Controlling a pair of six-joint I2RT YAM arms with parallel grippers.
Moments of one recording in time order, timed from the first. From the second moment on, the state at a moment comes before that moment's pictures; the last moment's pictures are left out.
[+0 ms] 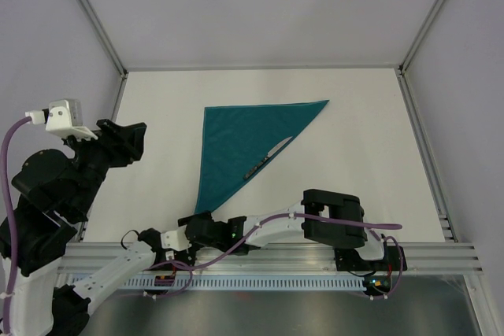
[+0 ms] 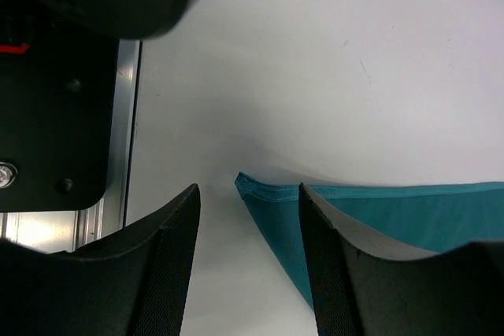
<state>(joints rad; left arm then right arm) -0.56 0.70 1.55 -0.93 -0.42 -0.35 1.50 2.08 1.27 0.16 0.29 -0.54</state>
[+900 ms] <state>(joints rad) -0.57 0.68 1.49 -0.97 -0.47 -0.35 1.39 2.10 1.38 0.13 0.29 -0.42</state>
